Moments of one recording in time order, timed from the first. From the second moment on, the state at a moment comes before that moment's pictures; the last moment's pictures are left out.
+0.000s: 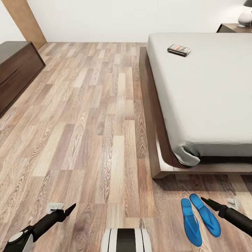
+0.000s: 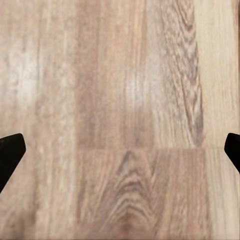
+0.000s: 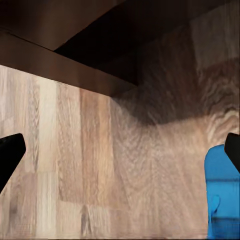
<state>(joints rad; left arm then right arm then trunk) -0.34 0.18 0.45 -0.70 0.01 -0.05 -0.80 -0.45 -0.35 -0.89 -0.64 0.19 0.26 1.34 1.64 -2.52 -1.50</state>
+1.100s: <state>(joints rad) -0.34 0.18 0.45 -0.64 0.01 -0.06 -0.79 -0.40 -0.35 -0.88 -0.49 0.20 0.25 1.34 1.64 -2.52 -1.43</state>
